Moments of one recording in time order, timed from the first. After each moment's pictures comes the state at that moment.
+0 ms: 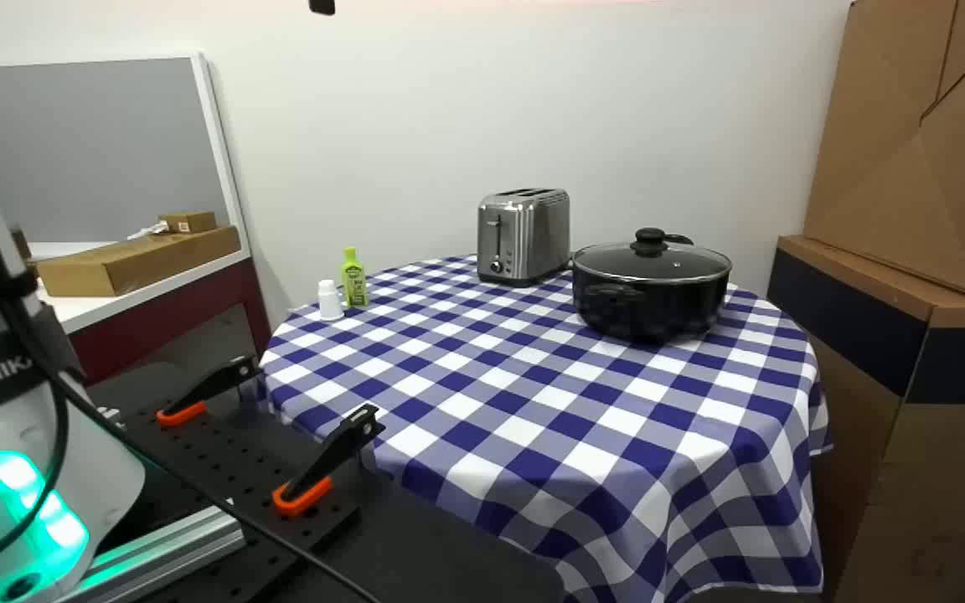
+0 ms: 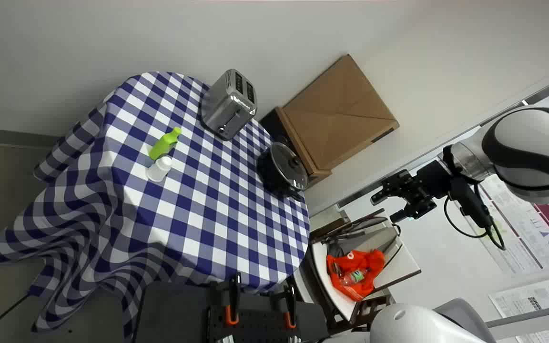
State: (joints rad) arm -0.17 -0.82 -0.06 -2.61 -0.11 1.74 0.04
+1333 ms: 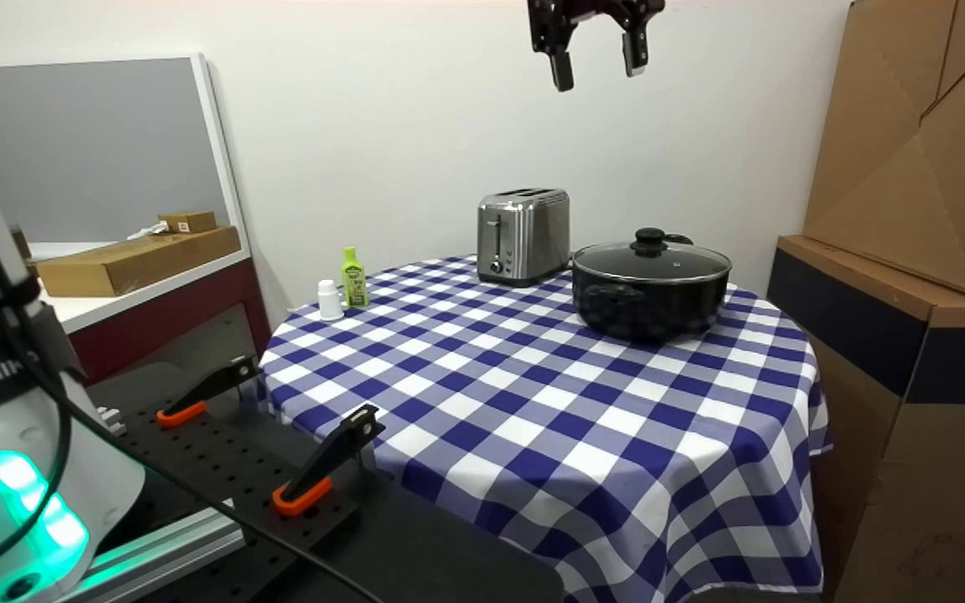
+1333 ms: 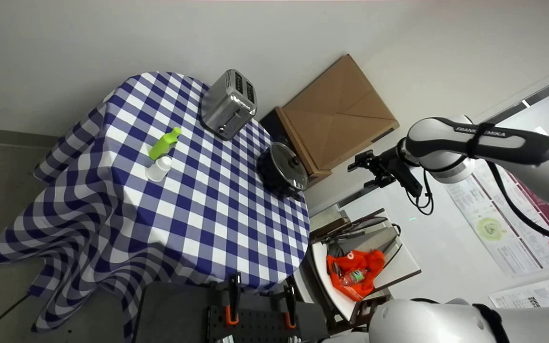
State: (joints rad) arm -0.22 -0.18 -0.16 -2.33 -0.15 2.39 0.04
